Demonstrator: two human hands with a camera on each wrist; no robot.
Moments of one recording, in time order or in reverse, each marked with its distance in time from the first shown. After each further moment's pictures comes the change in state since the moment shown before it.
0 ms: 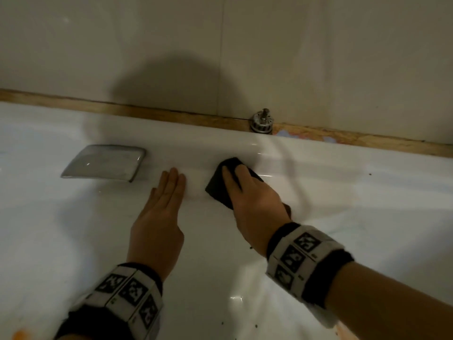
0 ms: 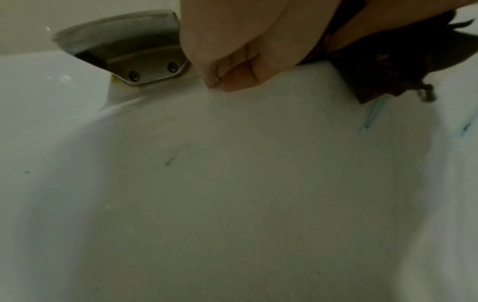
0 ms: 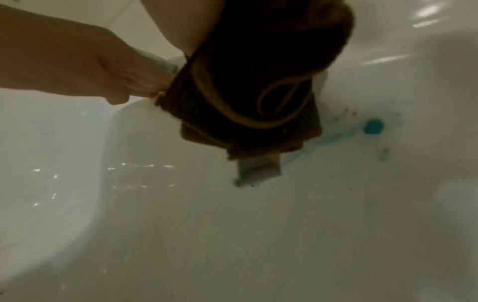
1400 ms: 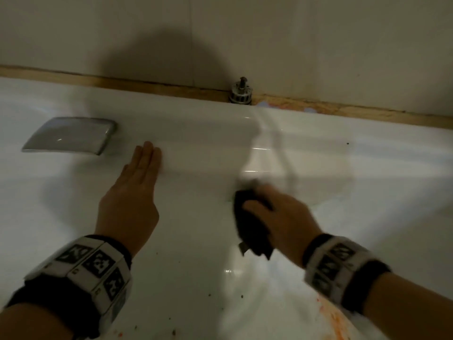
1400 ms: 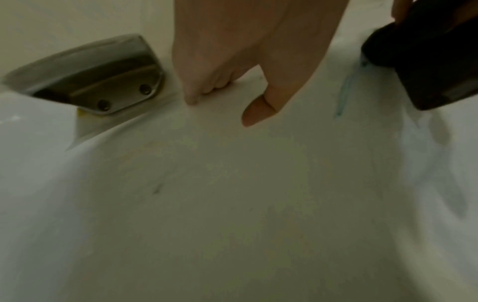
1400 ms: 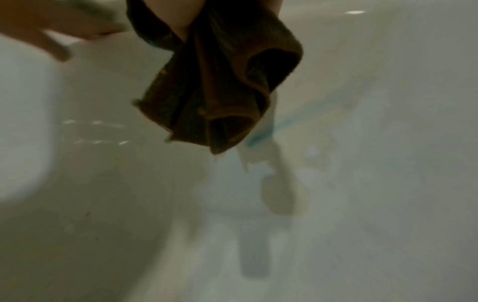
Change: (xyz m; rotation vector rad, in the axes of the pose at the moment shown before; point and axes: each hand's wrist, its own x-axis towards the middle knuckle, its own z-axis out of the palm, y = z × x) left_hand -0.004 0.004 -0.011 0.127 -0.139 -0.023; right_hand -0.080 0.057 0.020 0.136 -0.185 -0.022
